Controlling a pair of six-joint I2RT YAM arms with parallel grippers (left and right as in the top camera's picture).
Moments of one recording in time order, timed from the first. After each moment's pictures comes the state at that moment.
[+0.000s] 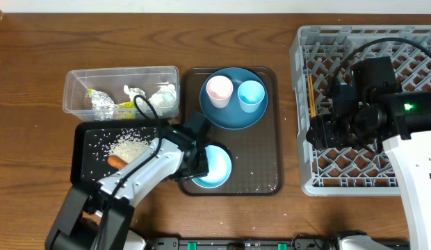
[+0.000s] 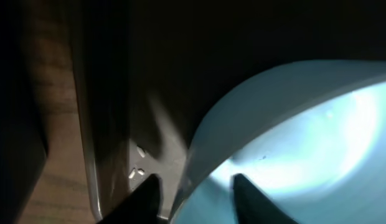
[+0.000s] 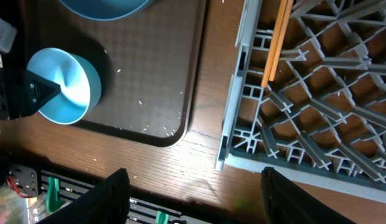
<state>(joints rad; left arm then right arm) -0.52 1.57 0.83 -0.80 0.12 -0.70 0.14 1.36 1.47 -1.46 -0.21 0.04</state>
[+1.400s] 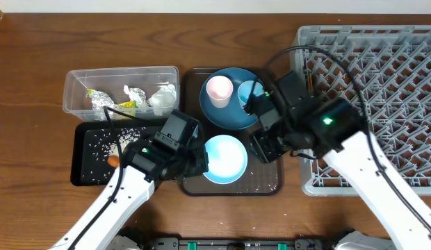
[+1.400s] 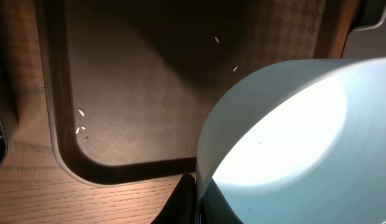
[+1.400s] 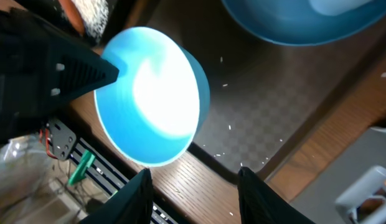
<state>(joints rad) -0.52 1.21 0.89 -0.89 0.26 -0.70 0.61 1.45 1.44 -1.24 -0.27 0.10</state>
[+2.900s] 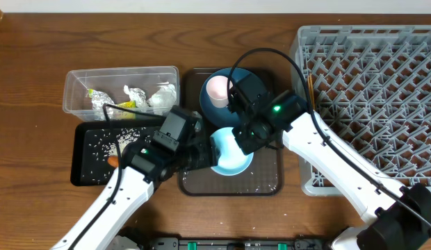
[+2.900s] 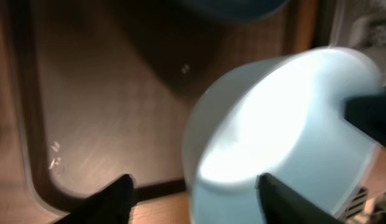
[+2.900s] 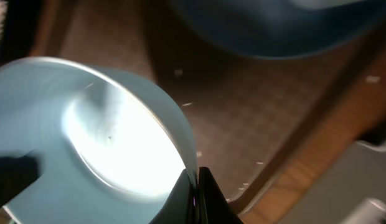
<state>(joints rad) -0.52 1.19 0.89 -0.76 0.28 -0.69 0.68 1.65 1.42 -1.11 -0.03 0.20</state>
